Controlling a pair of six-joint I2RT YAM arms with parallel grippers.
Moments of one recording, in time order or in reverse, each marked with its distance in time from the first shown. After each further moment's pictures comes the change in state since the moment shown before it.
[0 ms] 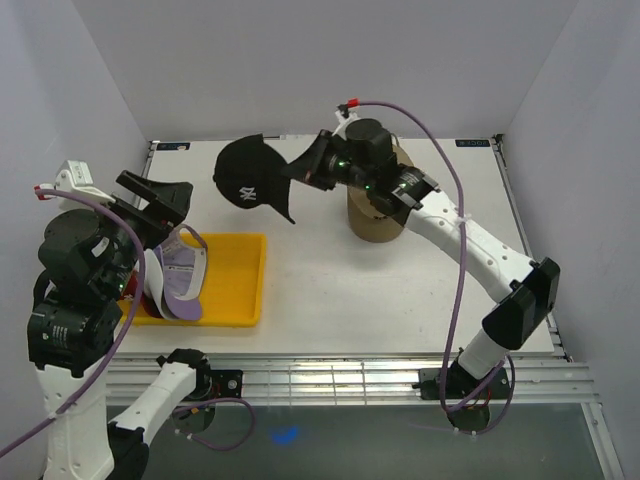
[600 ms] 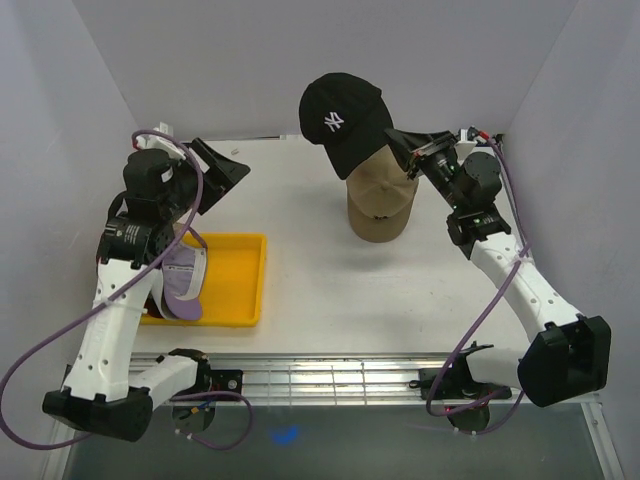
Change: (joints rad) left arm 0.000 0.242 -0.212 0.276 0.277 -0.063; right arm -0.535 -0.424 -0.689 0.723 -0.137 0.697
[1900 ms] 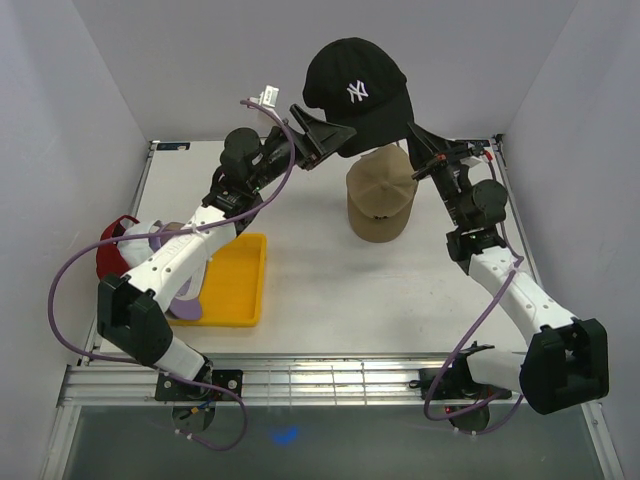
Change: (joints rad) left arm -0.355 0.466 -0.014 0.985 0.228 -0.255; right arm -0.018 -0.043 -0.219 0.446 0.107 0.404
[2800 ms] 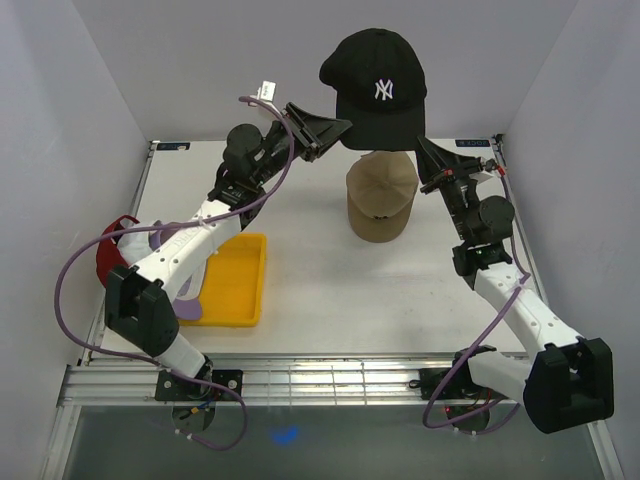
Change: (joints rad) left arm 0.005 0.055 0.031 0.096 -0.018 -0.134; right arm -0.025 -0.106 -0.122 0.005 0.022 -0.068
